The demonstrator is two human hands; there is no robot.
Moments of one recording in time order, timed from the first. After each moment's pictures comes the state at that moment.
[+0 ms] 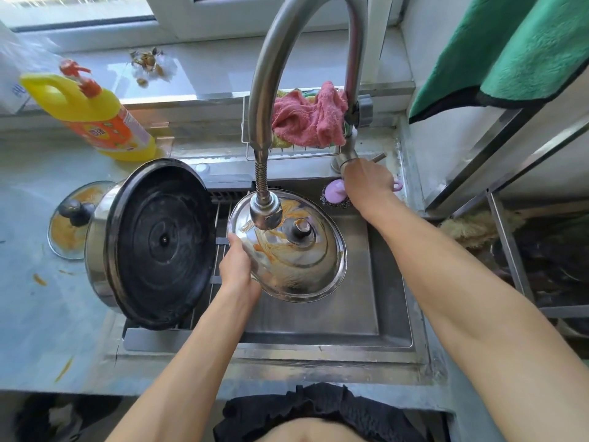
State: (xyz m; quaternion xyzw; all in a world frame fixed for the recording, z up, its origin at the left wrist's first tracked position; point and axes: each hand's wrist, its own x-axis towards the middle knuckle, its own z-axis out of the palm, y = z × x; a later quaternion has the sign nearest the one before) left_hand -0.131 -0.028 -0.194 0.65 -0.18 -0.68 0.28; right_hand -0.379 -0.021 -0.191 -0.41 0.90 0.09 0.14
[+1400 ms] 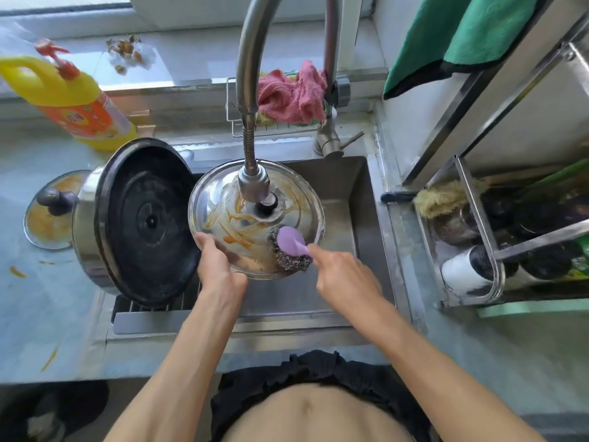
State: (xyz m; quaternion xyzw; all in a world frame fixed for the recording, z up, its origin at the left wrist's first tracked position) left_hand -0.099 -0.007 -0.205 0.59 -0.08 -0.69 0.41; right_hand -0.221 0.146 -0.175 -0.42 0.85 -0.15 0.27
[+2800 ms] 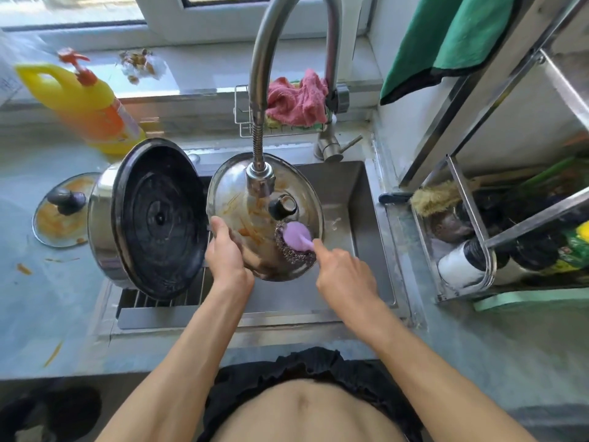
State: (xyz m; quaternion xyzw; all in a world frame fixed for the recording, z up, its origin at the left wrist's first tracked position) left_hand -0.094 0.008 -0.190 0.57 -0.24 -0.68 0.39; right_hand -0.188 0.155 -0.162 -0.46 0.85 -0.11 0.21
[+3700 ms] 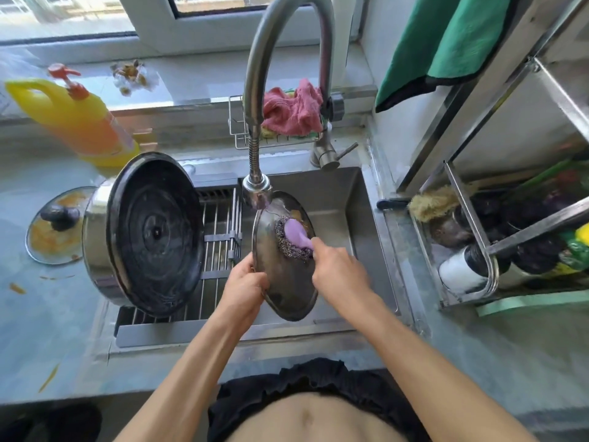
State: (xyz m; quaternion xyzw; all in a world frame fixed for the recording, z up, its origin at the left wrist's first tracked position) left_hand -0.073 0.027 -0.207 0.44 -0.46 -0.75 0.17; right_hand -0.204 0.132 -0.169 -0.40 0.87 -0.16 0.24
